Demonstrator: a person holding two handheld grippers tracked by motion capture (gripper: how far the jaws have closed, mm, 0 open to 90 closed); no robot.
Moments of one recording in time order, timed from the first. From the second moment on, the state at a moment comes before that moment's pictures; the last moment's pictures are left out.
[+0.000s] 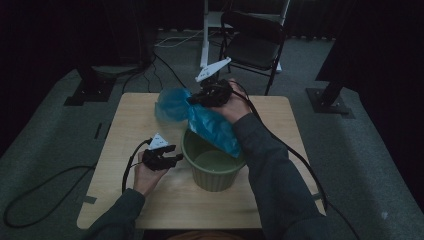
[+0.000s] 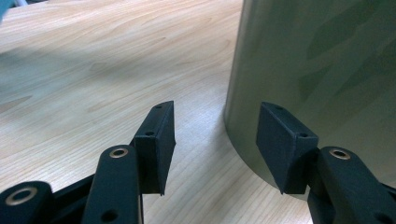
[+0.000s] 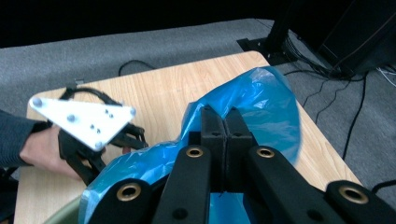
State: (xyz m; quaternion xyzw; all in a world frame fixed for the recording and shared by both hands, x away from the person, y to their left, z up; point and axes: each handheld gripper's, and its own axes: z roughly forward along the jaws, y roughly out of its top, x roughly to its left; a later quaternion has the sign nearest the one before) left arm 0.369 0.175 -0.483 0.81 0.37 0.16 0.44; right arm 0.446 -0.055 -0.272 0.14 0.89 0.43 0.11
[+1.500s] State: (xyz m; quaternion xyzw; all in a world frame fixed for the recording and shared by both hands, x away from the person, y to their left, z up) left arm 0.388 0.198 -0.449 0.78 0.40 0.23 0.42; right arm 0.437 -0.125 -0.310 0.19 0.87 0.46 0.07
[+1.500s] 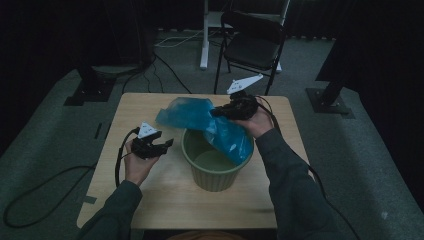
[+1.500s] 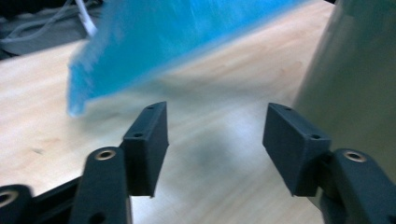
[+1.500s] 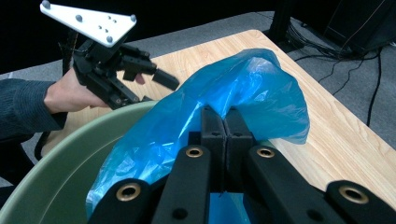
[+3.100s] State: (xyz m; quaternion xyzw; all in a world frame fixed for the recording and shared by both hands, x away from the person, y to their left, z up) left arm 0.396 0.172 -0.399 0.75 0.37 0.30 0.47; right arm 0.422 -0.149 -0.313 0.17 0.88 0.43 0.09
